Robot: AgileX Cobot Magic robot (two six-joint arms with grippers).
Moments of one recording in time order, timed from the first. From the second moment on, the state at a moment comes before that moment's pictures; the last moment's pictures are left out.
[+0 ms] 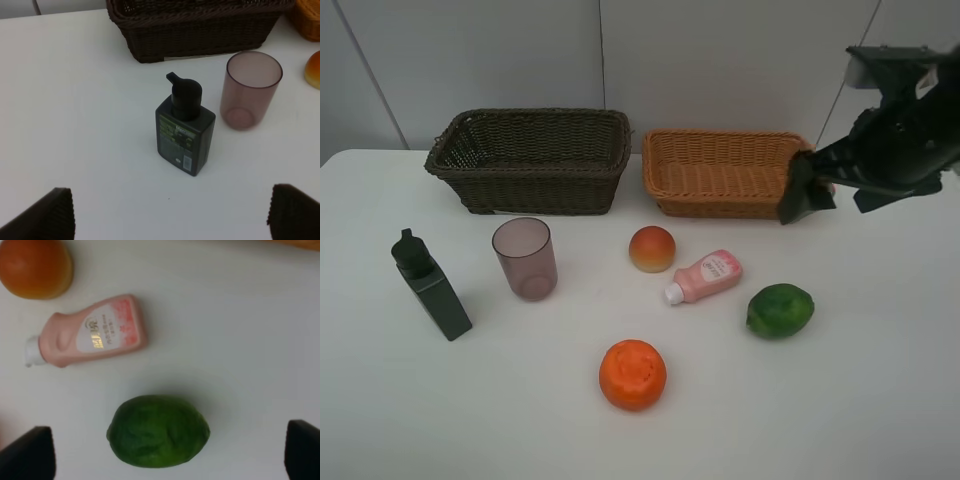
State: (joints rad) left arm -0.04 -0.01 -0.51 -0.04 1.06 0.04; right arm 0.31 1.42 -0.98 -0.01 0.86 0.08
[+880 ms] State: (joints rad) left arm -0.04 -0.01 -0.51 -0.04 1.06 0.04; right arm 0.29 1.66 -0.92 -0.01 0.80 0.76
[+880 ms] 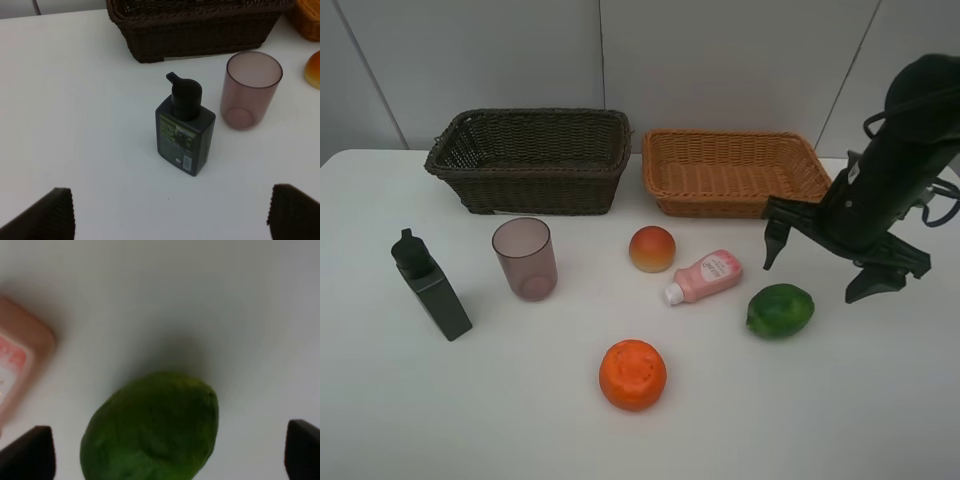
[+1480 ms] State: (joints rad) left arm -0.04 -0.01 -0.51 -0.04 1.06 0.04; right arm 0.30 1.81 -0.92 0.07 0.74 0.84
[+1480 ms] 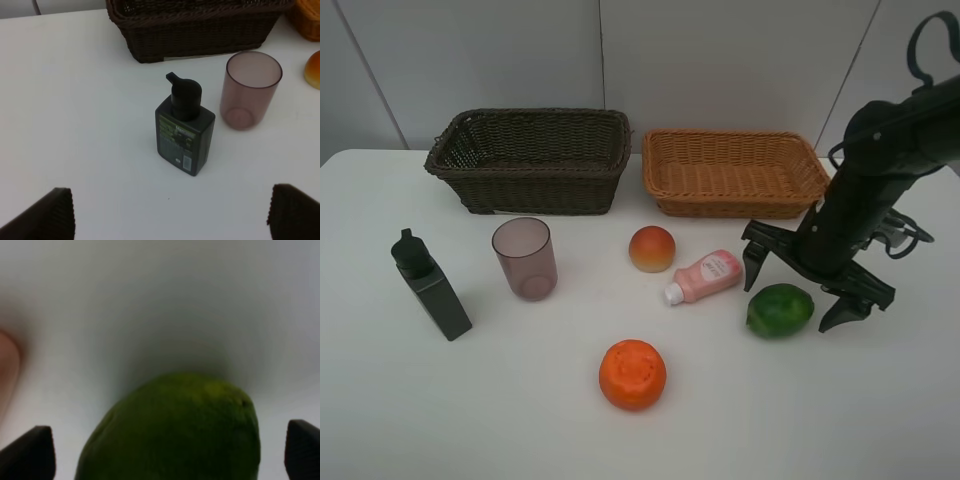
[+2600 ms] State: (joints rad) left arm -0.04 -0.01 -0.51 -0.04 1.06 0.04; right arm 0.31 1.90 -0.92 0.09 0.68 0.84
